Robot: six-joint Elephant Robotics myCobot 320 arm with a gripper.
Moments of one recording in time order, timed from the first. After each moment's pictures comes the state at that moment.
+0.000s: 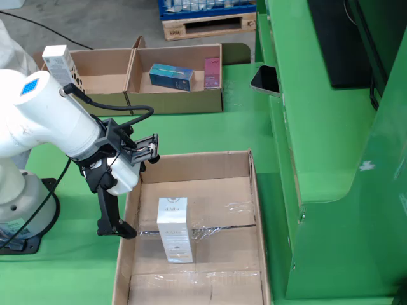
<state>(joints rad) 0.01 0.00 -1.38 0.23 1.58 0.00</state>
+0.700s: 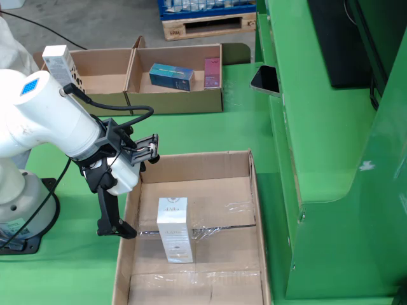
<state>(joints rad) 0.01 0.00 -1.38 0.23 1.58 0.00</state>
